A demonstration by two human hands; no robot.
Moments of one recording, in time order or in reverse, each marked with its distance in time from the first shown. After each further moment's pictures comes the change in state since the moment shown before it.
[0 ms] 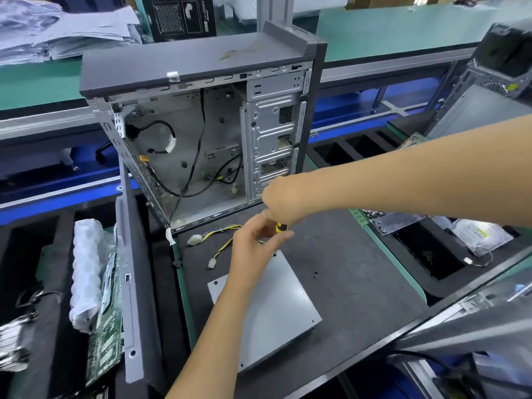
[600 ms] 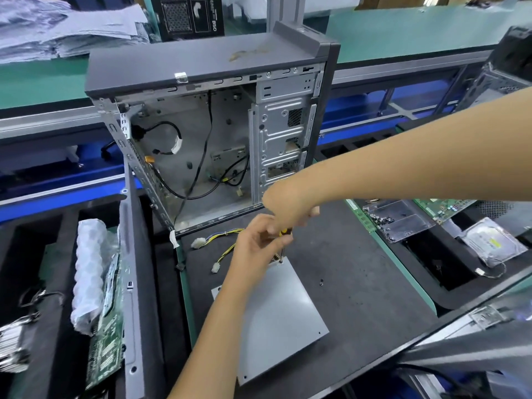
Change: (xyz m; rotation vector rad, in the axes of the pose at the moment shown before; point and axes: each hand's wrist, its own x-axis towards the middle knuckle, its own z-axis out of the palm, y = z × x) left_hand 0.008 -0.005 -0.009 -0.179 -0.081 -0.080; right_hand 0.007 0.006 -0.013 0.389 -0.138 0.066
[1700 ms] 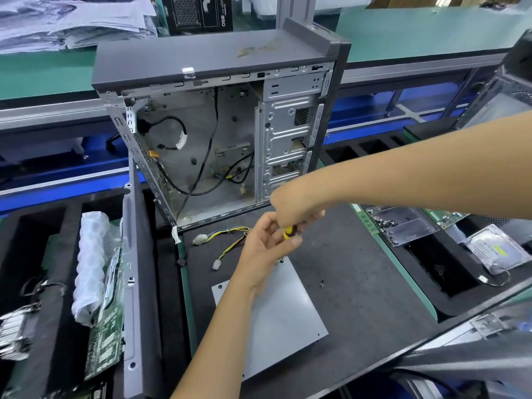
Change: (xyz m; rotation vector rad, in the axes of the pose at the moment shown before) left_hand 0.003 -0.010 0.008 -0.385 -0.084 -0.052; right_hand 0.009 0.000 0.003 0.215 -0.050 0.106
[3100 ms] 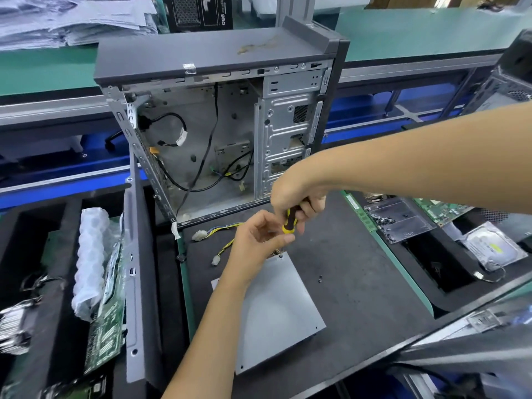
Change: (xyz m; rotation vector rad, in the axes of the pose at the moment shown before) left_hand -0.006 0.013 -0.009 0.283 0.040 -0.016; right_hand 0.011 0.009 -0.006 0.377 -0.227 0.099
